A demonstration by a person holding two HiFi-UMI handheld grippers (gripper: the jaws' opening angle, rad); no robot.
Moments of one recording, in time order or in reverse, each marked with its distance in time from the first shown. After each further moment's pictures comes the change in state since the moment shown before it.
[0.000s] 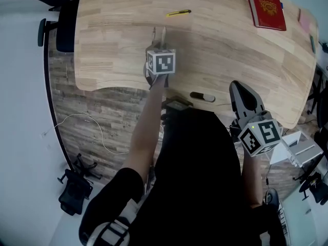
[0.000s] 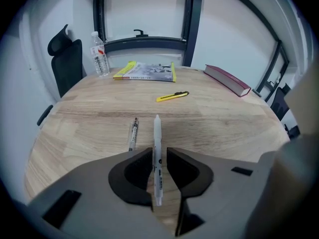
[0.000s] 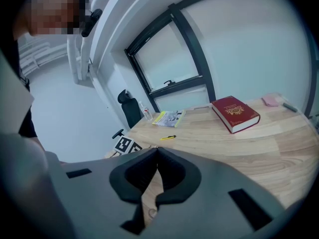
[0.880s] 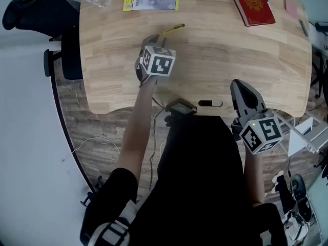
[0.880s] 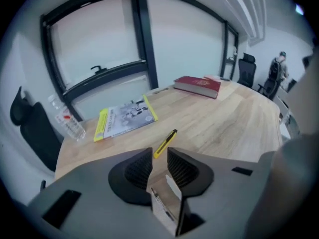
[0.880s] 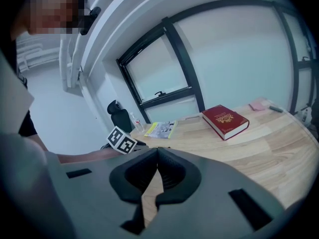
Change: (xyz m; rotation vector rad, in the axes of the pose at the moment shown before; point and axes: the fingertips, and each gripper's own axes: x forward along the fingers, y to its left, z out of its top) left arm -0.035 -0.015 0.122 0.500 -0.154 -0.119; right arm -0.002 0.010 0.028 0.061 -0.134 -0.139
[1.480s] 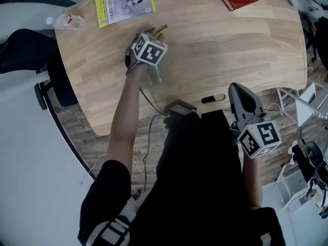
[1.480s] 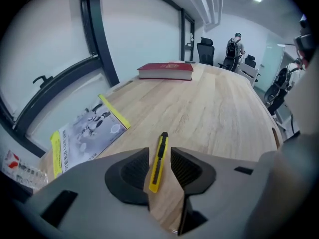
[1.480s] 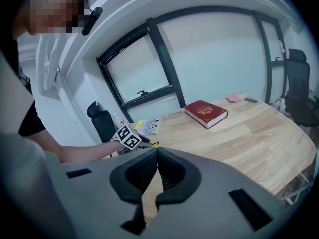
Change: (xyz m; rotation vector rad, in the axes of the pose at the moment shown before) left arm 0.093 -0.023 0.011 0.390 0.066 -0.296; right arm -0.001 0.000 -0.024 0.118 -0.001 -0.218
